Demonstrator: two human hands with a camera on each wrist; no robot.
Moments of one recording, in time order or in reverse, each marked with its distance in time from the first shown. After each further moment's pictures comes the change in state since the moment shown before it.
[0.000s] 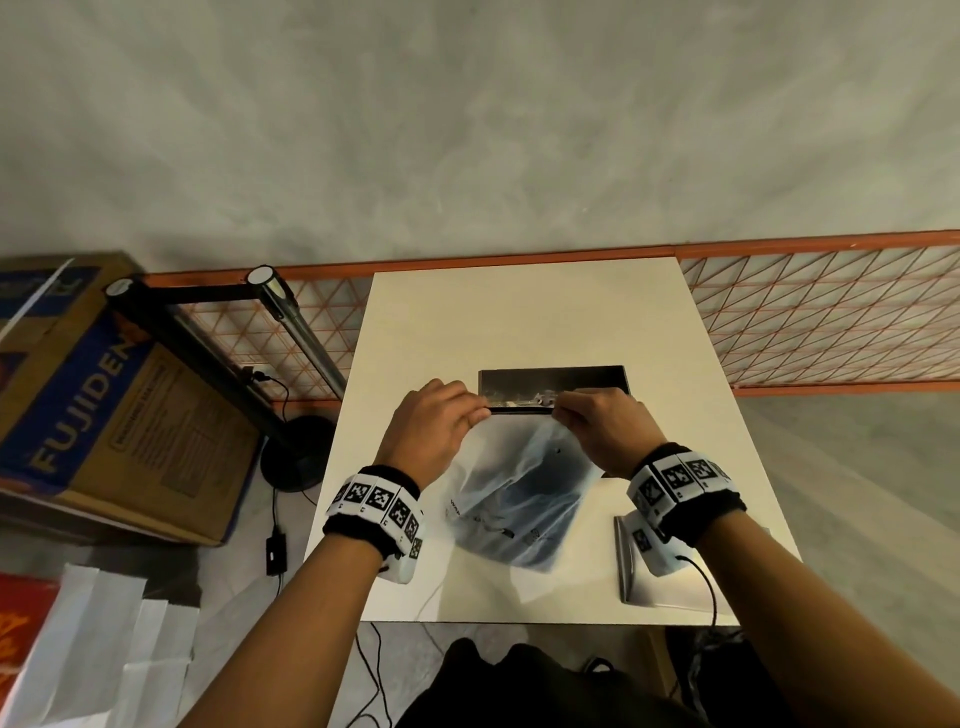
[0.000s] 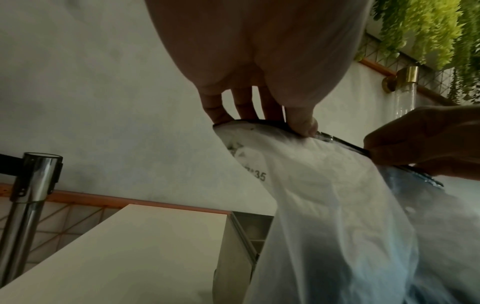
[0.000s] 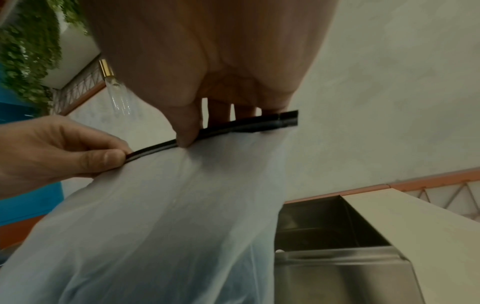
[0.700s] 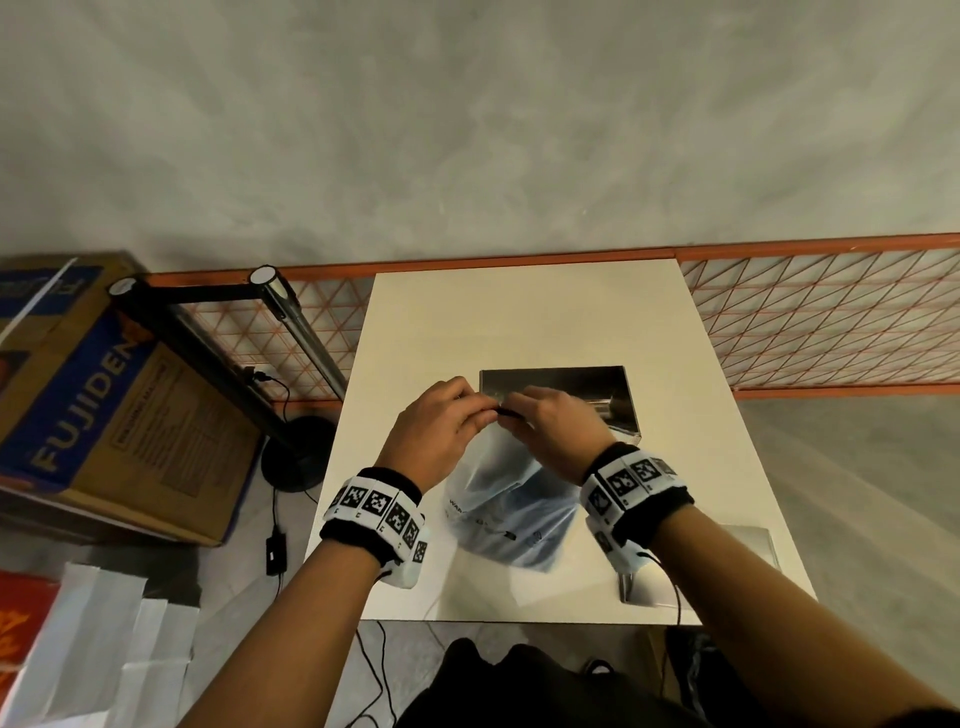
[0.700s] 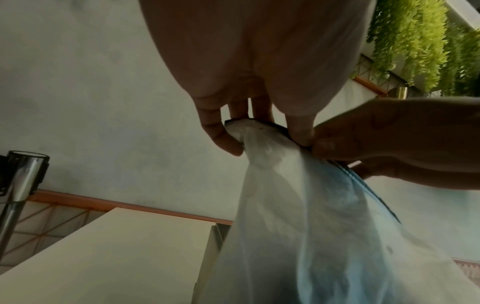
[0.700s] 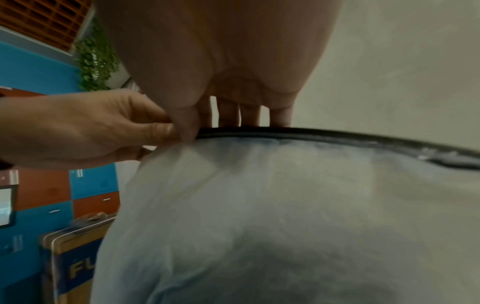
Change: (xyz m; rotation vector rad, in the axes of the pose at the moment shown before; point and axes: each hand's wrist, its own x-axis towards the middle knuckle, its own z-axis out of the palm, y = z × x) left_hand -0.004 0.012 -0.010 -0.111 -0.111 -0.117; right_hand 0.015 -0.048 0.017 -0.037 -0.011 -0.191
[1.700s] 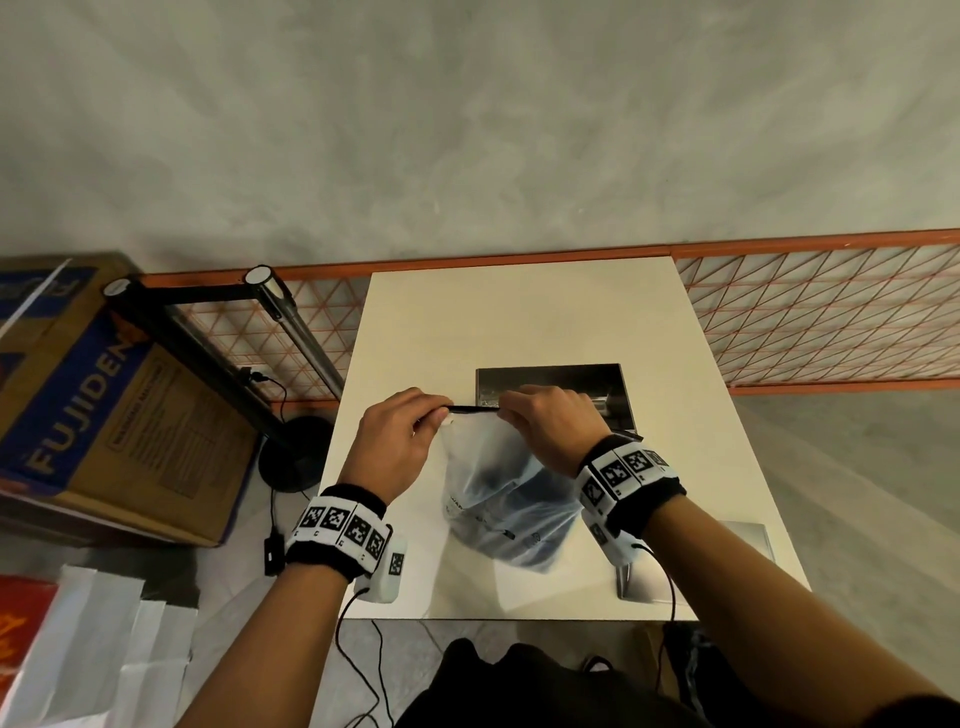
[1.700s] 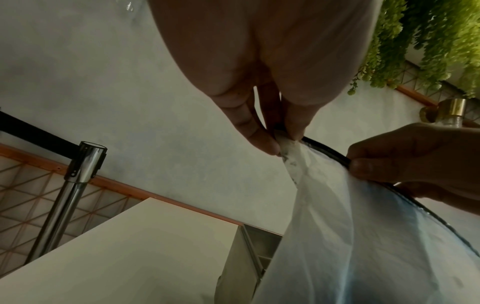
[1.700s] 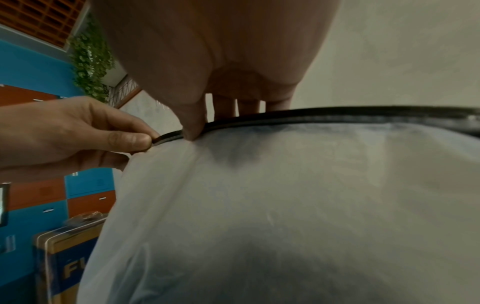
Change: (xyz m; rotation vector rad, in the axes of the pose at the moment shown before) left_hand -0.024 -0.024 -0.014 -0.103 0.204 -0.003; right_hand 0.003 0.002 0.000 -0.077 -0.013 0.020
